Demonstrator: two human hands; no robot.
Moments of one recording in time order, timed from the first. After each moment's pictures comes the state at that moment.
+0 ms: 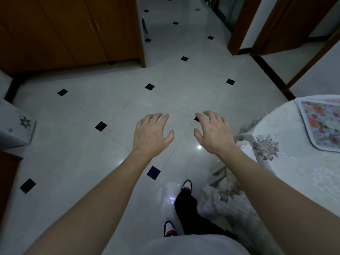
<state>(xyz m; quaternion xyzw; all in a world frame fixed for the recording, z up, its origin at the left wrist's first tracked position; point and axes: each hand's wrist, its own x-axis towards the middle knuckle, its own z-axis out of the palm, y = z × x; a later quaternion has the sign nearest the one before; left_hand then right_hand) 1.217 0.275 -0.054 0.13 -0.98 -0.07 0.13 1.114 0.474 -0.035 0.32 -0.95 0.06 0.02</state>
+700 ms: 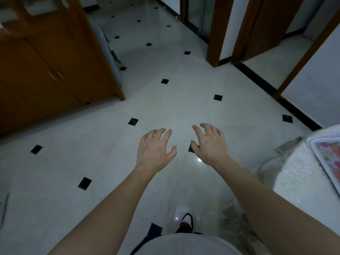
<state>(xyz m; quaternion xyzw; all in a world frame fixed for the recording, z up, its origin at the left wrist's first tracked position) 0.858 0.209 -0.057 0.03 -1.00 -0.04 0.06 0.789 0.406 -0.062 0.22 -0.97 0.11 0.02</state>
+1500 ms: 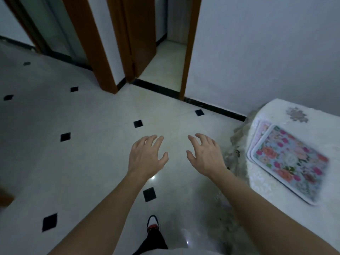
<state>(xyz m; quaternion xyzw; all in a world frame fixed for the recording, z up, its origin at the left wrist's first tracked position) 0.442 0.315 -0.057 -0.31 -0.95 -0.10 0.02 0.536 0.512 -0.049 -0.14 -0.99 0.04 0.03</state>
